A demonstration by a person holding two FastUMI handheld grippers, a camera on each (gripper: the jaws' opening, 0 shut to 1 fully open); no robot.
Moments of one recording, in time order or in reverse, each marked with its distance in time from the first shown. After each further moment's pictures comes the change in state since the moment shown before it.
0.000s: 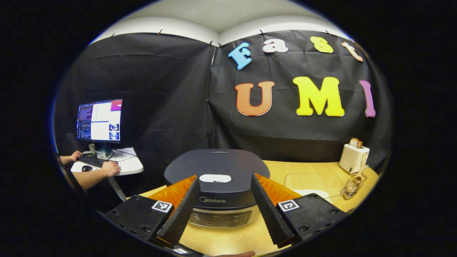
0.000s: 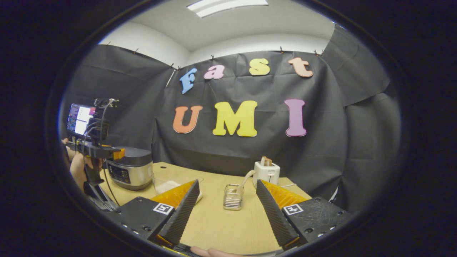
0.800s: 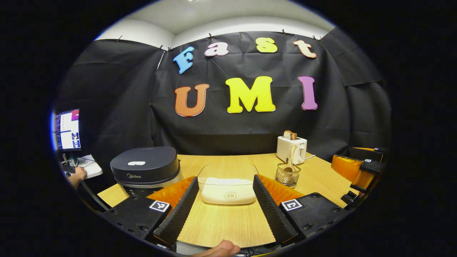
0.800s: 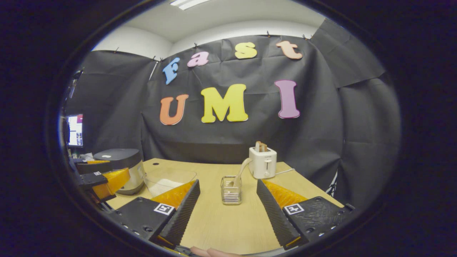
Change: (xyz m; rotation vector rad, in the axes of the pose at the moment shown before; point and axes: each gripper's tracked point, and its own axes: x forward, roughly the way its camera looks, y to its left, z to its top) left arm -0.095 -0.150 -0.018 0.142 0.027 -0.359; right arm 0.036 -0.011 -0.028 0.061 0.134 -0.078
